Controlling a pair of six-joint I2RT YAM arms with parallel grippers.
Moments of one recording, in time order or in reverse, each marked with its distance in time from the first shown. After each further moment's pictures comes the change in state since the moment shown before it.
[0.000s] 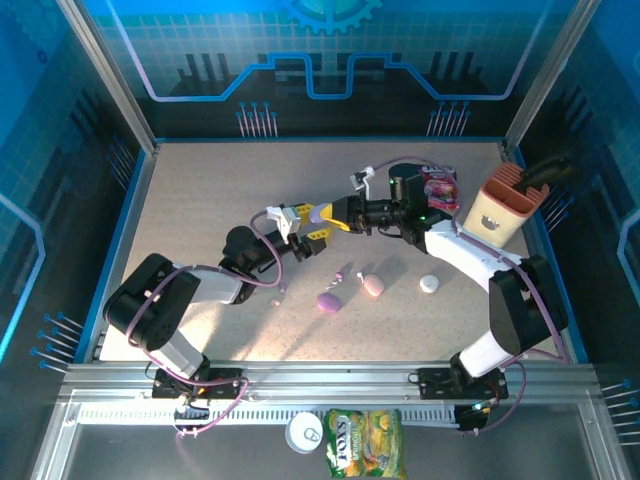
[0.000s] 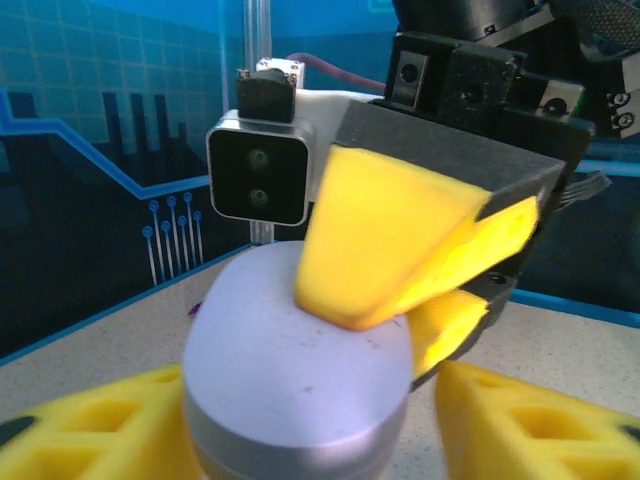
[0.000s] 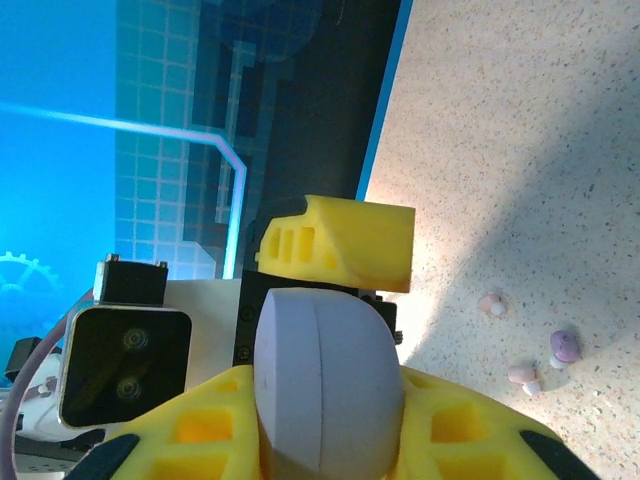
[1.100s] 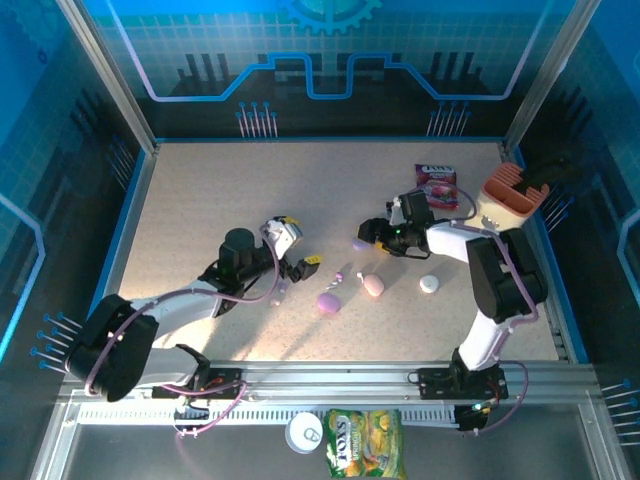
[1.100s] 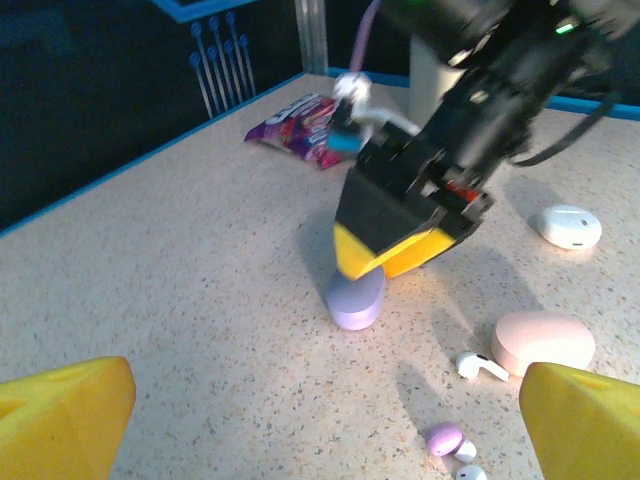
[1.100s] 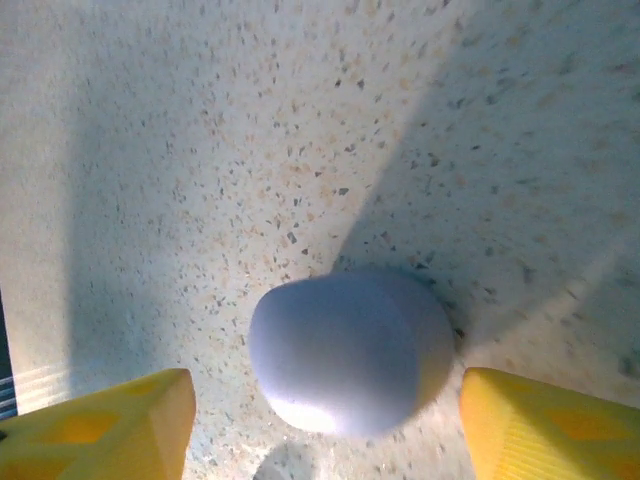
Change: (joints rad) left arm 0.000 -0.297 -0.056 -0.674 -0.167 0.258; right arm -0.161 0.186 -0.113 -0.238 0.481 -0.379
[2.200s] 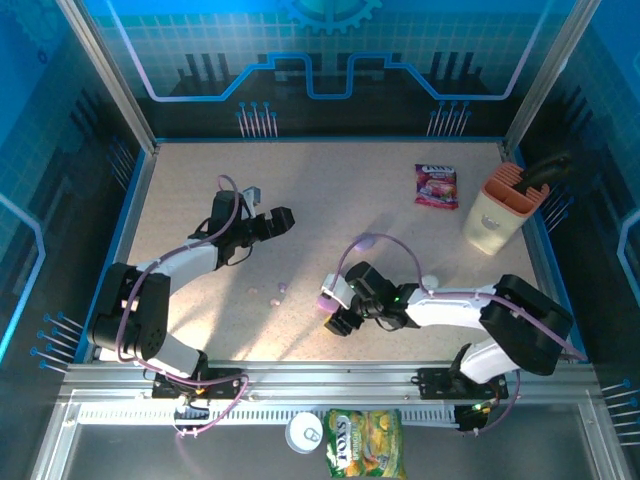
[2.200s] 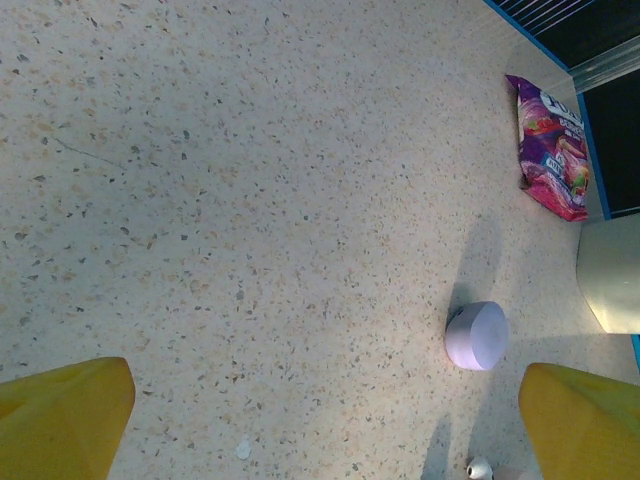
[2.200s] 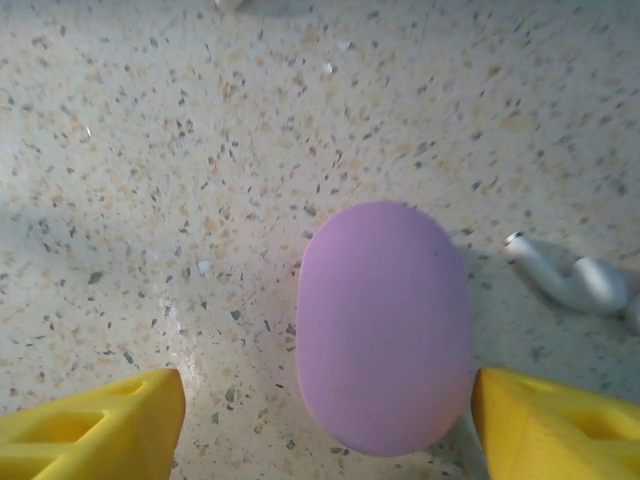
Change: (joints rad) left arm 0.270 0.200 0.305 -0.507 -0.002 -0.761; right arm 0.658 -0.272 -0.381 0.179 0.325 -0.711
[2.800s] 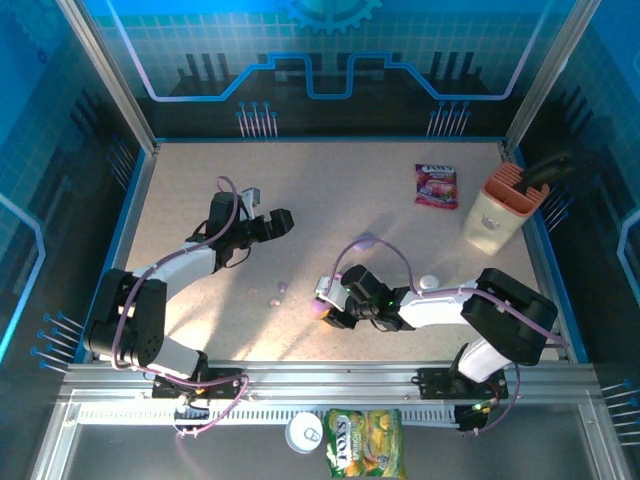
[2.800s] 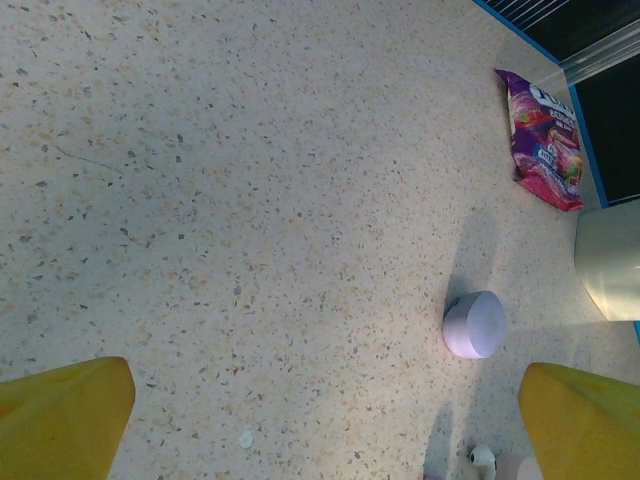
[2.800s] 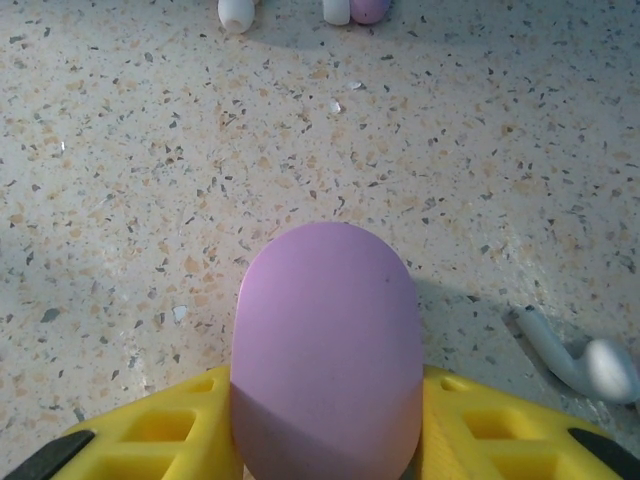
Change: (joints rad) left arm 0.000 -0.037 -0.019 0.000 0.002 0.042; right arm 0.016 0.074 -0.007 0.143 0.031 -0.075
